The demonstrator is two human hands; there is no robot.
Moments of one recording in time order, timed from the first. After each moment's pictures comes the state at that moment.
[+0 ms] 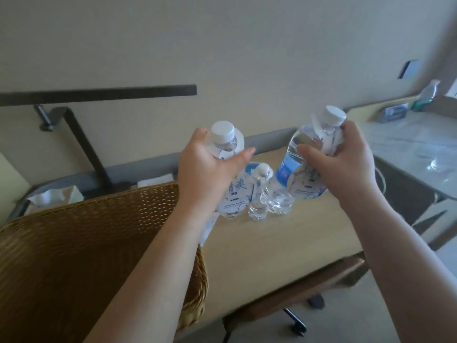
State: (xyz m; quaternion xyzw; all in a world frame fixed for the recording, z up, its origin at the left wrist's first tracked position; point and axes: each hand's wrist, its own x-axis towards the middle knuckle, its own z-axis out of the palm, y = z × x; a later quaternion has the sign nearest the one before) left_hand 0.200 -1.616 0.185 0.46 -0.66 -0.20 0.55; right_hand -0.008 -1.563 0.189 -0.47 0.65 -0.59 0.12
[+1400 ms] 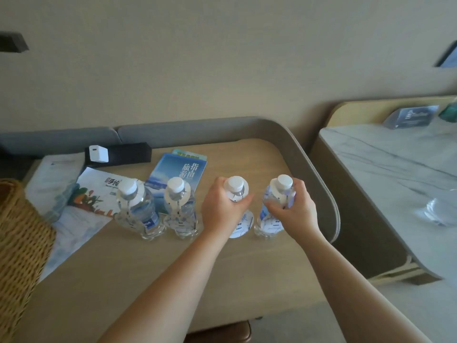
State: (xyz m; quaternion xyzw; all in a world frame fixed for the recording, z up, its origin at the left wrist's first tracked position) left_hand -0.182 -1.752 -0.001 0.66 -0.57 -0.24 0.43; right_hand -0.347 -1.727 0.001 -0.53 0.69 -0.40 0.27
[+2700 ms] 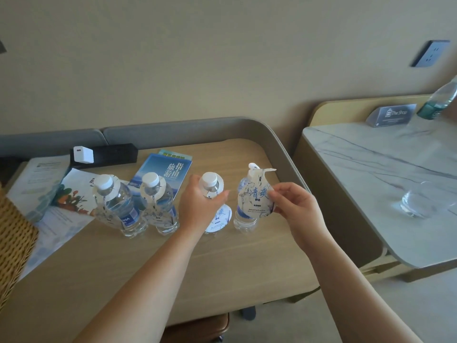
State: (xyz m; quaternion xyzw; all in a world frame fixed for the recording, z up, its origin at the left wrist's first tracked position) left_hand -0.185 -1.749 -0.013 0.66 -0.58 -0.22 0.42; right_hand -0.387 -1.690 0.032 -0.46 0.50 -0.55 0.47
